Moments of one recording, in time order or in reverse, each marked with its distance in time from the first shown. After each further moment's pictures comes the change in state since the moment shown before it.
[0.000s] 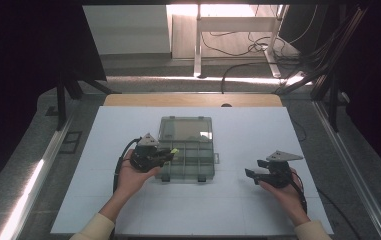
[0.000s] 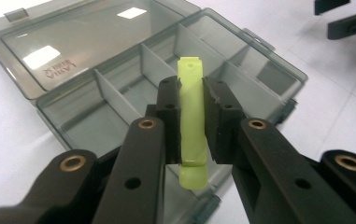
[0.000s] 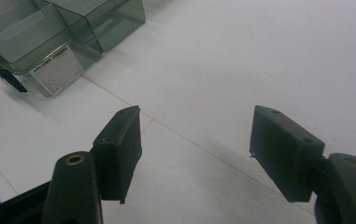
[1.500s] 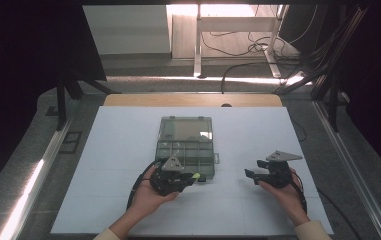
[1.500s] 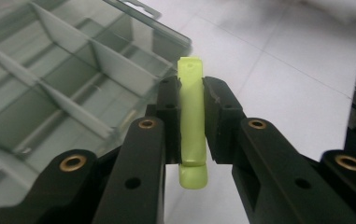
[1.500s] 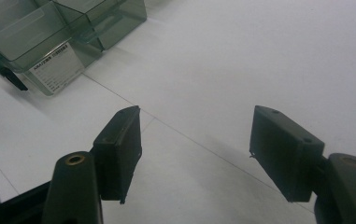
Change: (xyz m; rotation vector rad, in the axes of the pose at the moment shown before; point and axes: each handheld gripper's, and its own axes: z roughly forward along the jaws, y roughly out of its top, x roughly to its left) left arm -0.076 -0.011 0.013 0.070 -0.133 0.155; right arm 0.000 -0.001 0.002 0.007 0.009 0.002
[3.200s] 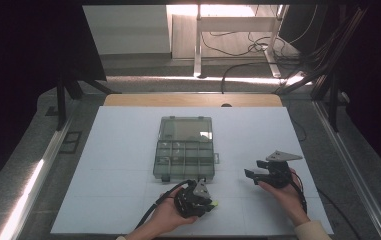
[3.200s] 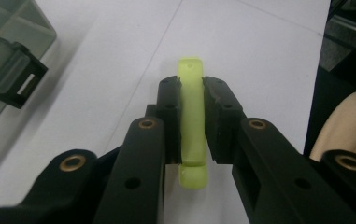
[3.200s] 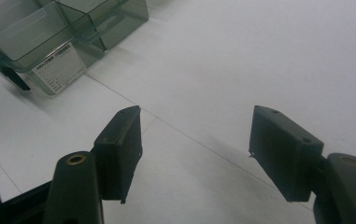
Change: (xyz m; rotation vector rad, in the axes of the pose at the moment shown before) left arm -0.058 -0.006 0.055 0.200 -0.110 0.162; right arm 0.001 0.000 0.000 0.001 0.005 0.000
